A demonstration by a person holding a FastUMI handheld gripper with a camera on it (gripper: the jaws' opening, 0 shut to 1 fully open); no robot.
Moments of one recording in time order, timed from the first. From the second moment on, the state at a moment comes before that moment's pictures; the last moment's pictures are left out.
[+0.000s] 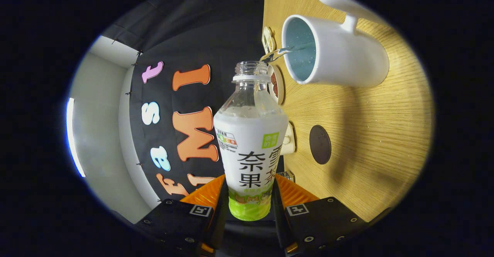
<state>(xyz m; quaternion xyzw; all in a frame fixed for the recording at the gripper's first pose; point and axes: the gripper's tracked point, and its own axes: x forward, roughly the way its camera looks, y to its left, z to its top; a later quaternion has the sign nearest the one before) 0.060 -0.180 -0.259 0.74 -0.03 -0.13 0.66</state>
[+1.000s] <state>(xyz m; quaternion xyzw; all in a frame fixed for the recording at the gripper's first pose) 0.059 -0.189 -0.257 0.77 -0.06 -0.12 0.62</state>
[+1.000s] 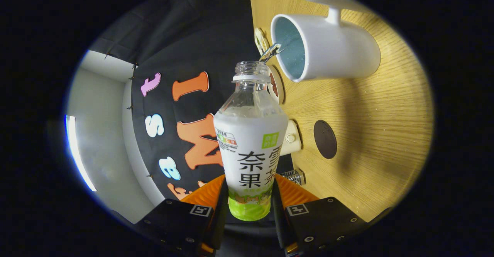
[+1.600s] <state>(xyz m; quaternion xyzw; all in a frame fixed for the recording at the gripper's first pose) 0.059 -0.197 -0.252 0.80 -0.08 -0.12 0.58</state>
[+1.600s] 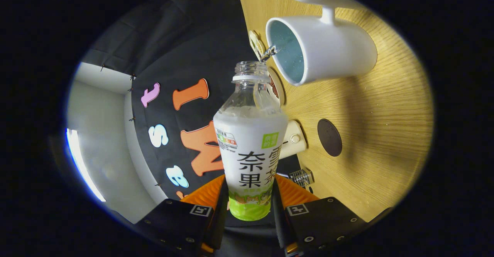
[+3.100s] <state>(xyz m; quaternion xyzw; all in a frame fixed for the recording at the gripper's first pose) 0.060 -0.212 -0.232 0.86 -0.16 -0.11 0.47</state>
